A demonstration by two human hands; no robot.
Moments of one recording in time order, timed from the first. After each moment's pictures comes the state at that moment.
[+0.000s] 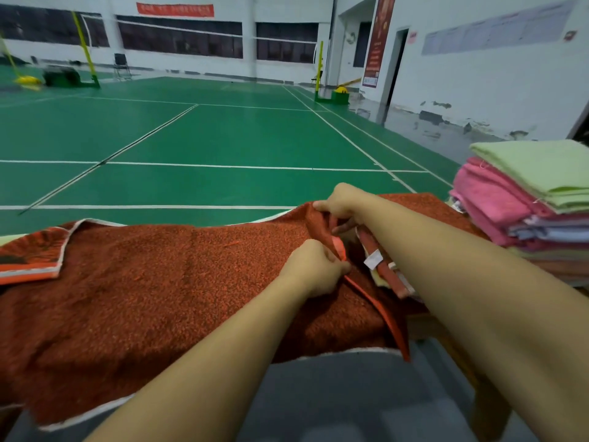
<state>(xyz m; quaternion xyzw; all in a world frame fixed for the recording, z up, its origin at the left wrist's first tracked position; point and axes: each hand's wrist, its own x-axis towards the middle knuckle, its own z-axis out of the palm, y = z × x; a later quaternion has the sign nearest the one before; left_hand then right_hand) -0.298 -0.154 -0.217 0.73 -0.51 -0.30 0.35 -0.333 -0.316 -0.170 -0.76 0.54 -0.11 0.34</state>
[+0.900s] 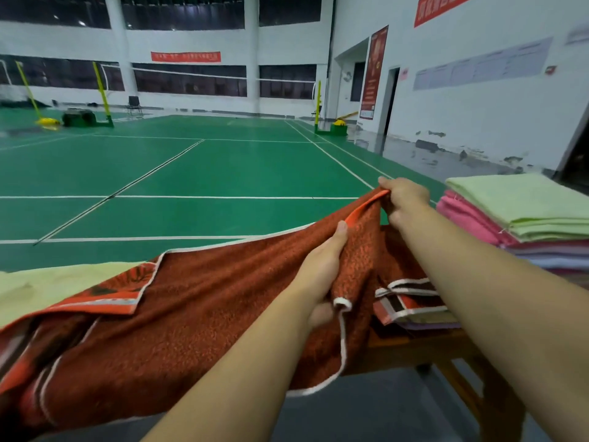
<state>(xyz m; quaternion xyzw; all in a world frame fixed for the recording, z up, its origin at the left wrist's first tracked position) -0.340 -0.144 -0.164 0.41 -0.28 -0.60 0.63 -0.416 -0.365 -0.113 -0.38 0.41 -0.61 0.57</state>
